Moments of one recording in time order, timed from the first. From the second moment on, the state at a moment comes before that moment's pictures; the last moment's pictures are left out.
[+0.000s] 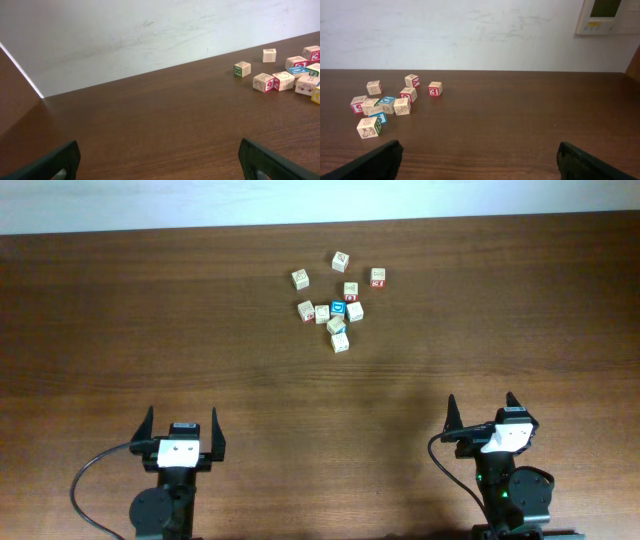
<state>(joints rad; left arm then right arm) 0.03 0.01 0.01 -0.08 0.00 0.24 0.01 0.01 0.01 -0.08 0.01 0.00</state>
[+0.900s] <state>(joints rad) 0.03 0.01 0.01 -0.06 0.03 0.24 0.01 0.01 0.01 -0.08 0.01 0.00</state>
